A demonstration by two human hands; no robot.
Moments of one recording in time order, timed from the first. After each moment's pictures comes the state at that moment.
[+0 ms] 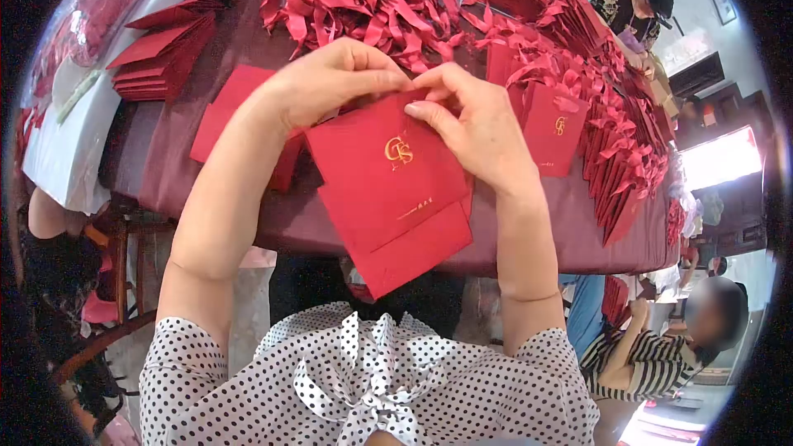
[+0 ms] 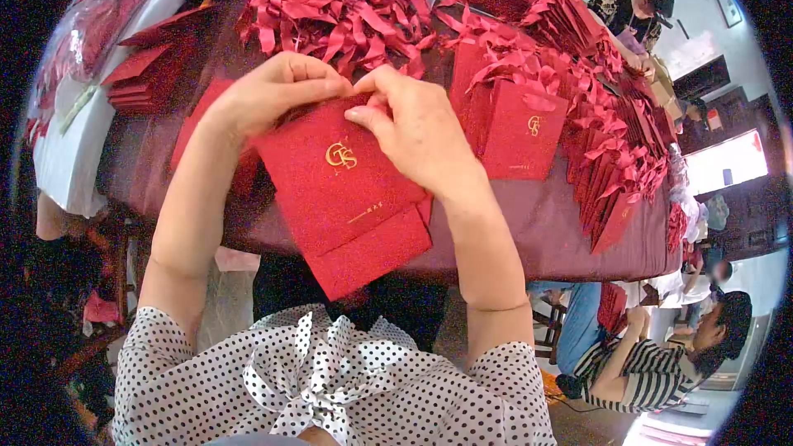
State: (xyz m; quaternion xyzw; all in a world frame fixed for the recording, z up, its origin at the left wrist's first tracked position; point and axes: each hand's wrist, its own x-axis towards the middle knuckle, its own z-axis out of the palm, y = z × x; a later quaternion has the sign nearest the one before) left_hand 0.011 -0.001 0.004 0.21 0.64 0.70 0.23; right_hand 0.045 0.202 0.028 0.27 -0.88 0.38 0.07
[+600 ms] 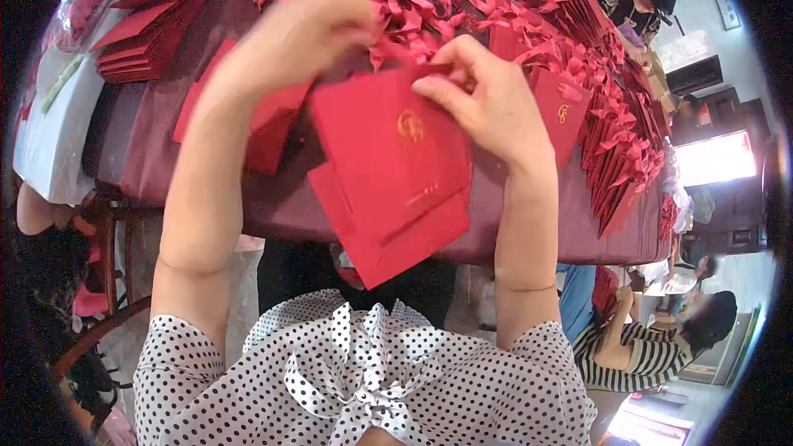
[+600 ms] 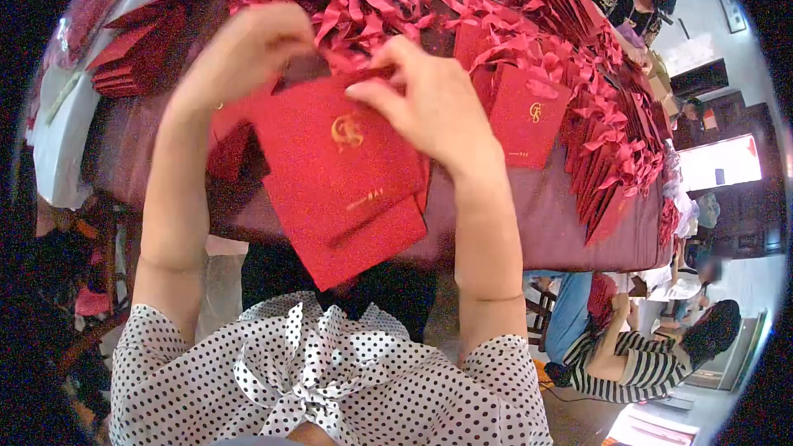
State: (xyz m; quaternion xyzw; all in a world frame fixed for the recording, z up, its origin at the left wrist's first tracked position) left_hand -0.011 -0.023 -0.002 0.40 0.82 0.33 -0.22; right_hand 0.034 0.213 0.028 0.26 -0.90 0.33 0.08
